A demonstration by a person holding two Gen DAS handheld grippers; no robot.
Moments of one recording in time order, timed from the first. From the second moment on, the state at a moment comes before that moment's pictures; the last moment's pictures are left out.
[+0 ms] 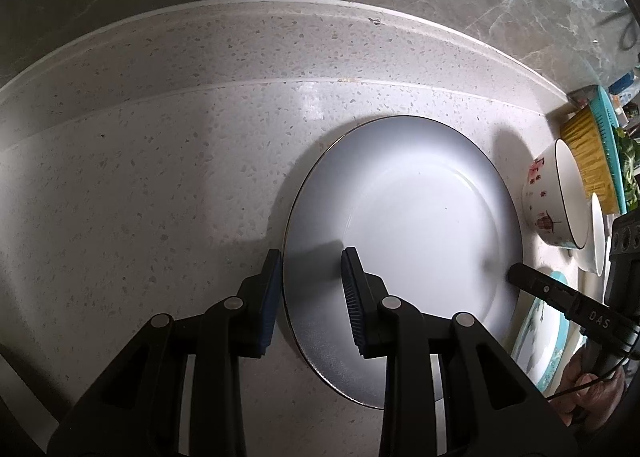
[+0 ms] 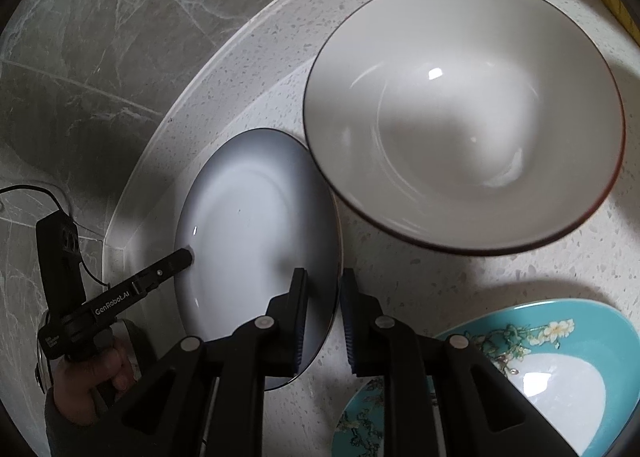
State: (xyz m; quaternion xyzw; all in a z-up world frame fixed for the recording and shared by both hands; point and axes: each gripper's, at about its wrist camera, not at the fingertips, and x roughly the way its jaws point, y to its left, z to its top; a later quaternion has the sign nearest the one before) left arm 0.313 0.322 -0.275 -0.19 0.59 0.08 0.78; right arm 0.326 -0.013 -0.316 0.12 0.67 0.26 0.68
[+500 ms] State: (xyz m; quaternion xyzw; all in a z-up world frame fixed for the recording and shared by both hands) left arm 0.300 0.317 -0.267 -0.19 0.58 0.08 0.79; right arm 0.326 -0.014 -0.306 0.11 0.65 0.27 0.70
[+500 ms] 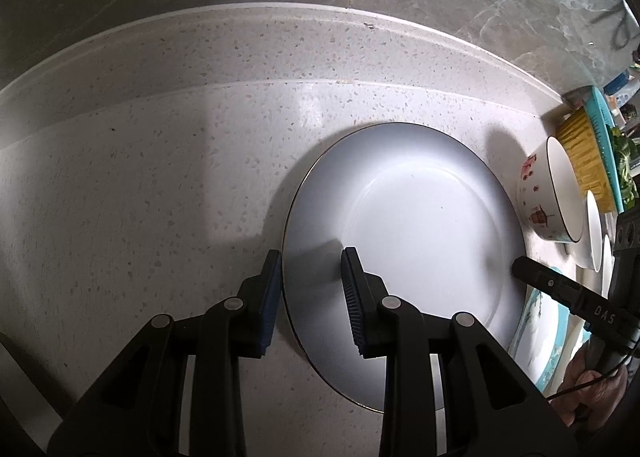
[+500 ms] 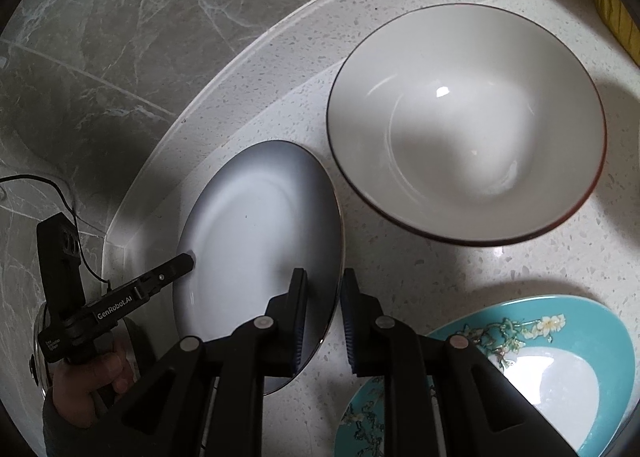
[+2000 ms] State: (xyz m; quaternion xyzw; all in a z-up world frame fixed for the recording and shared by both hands) left arm 0.299 0.321 -0.269 -0.17 0.58 0.09 0.79; right arm 0.333 0.006 -0.312 0.08 0.67 0.25 0.70
